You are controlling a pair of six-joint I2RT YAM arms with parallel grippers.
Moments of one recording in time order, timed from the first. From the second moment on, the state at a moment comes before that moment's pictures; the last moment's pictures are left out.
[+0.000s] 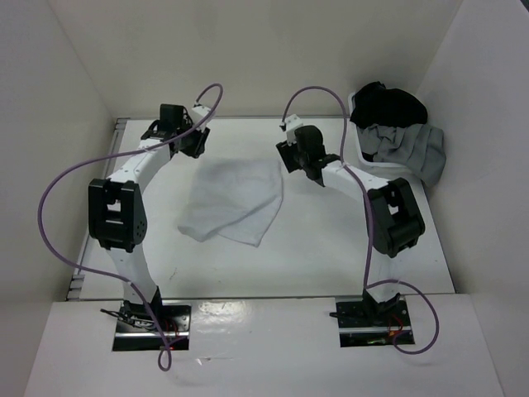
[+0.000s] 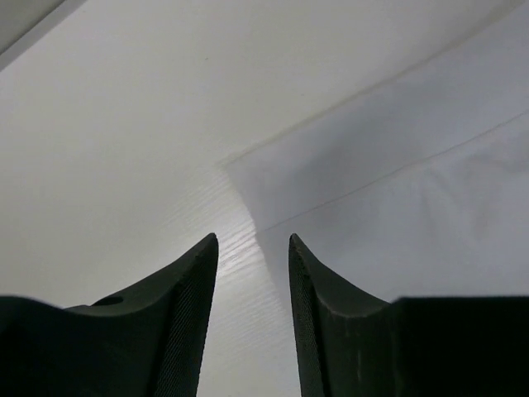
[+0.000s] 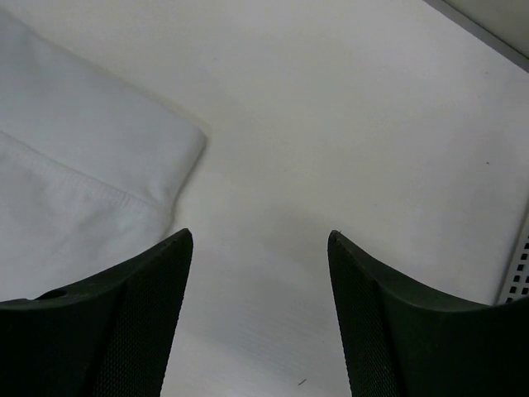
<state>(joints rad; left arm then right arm) -0.11 1.89 1.56 -0.38 0.24 0.40 0.44 1.85 1.29 0.02 0.14 -0.20</state>
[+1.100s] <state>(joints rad) -0.05 1.92 1.40 -0.34 0.30 0.13 0.52 1.85 1.43 -0.30 0.06 -0.15</state>
